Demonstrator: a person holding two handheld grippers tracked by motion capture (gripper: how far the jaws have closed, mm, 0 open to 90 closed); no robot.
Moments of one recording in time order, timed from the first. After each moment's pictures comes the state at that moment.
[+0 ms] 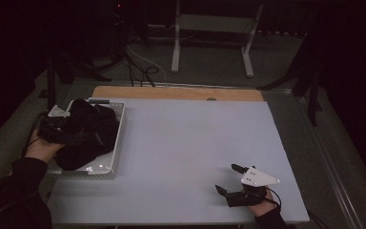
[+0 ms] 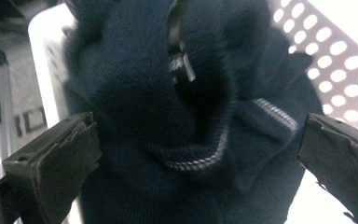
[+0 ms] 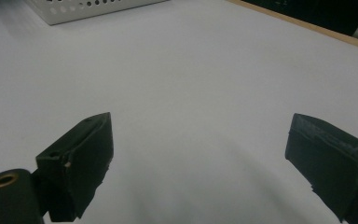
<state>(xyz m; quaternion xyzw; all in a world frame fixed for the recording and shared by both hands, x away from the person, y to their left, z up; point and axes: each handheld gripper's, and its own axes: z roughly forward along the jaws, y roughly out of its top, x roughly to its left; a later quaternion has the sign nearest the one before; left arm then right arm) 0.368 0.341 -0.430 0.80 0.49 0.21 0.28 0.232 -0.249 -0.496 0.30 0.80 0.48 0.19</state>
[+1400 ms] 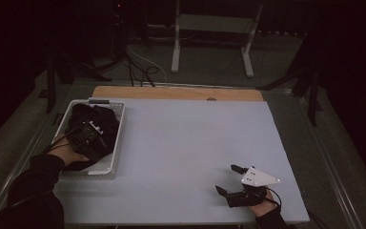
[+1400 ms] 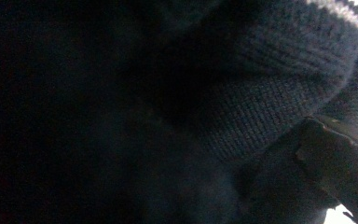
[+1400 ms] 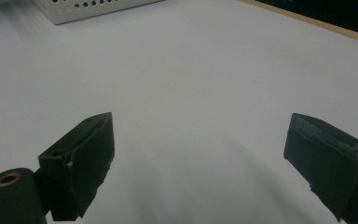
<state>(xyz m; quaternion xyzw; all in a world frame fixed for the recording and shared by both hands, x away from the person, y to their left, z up) 0.384 0.281 -0.491 0.90 0.41 0.18 0.02 0.232 -0.250 -0.496 0.30 0.81 0.48 0.18</state>
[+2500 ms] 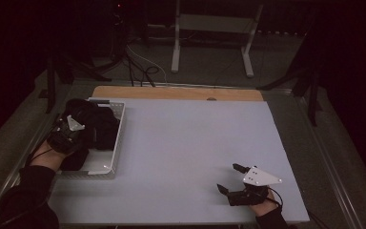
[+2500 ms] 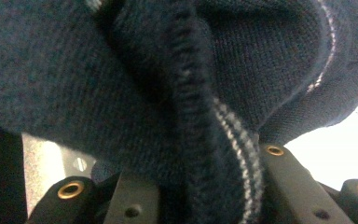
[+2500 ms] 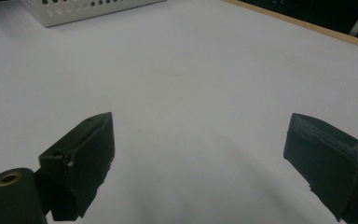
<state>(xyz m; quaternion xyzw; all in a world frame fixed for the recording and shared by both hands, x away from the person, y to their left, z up) 0.347 0.310 -0.447 0.83 0.45 0.28 0.17 0.233 -0.254 -0.495 0.31 0.80 0.48 0.19</state>
